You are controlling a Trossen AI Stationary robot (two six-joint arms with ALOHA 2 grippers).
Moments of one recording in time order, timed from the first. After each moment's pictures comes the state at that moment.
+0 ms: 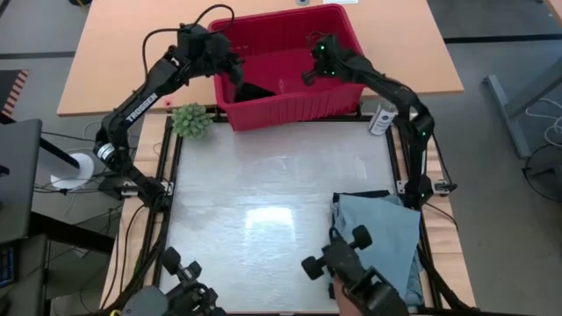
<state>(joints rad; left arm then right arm) 0.90 1.57 1.71 -0.50 0.09 0.10 -0.86 2.02 1.94 -0.59 0.23 0.02</state>
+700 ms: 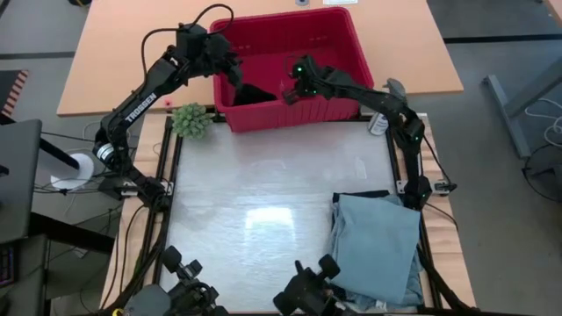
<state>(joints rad) 0.91 1.57 1.71 -0.52 0.08 0.18 -0.66 2.06 1.95 -0.69 0.25 0.17</state>
